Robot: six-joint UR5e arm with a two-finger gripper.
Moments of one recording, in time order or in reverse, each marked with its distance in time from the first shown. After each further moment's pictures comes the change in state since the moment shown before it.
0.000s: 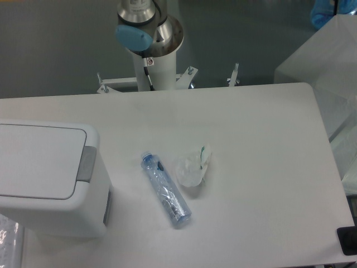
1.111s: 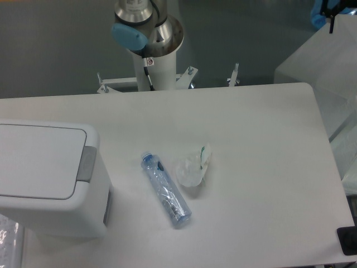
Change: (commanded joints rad) arm -0.101 -0.035 0.022 -0.008 -0.094 -0.290
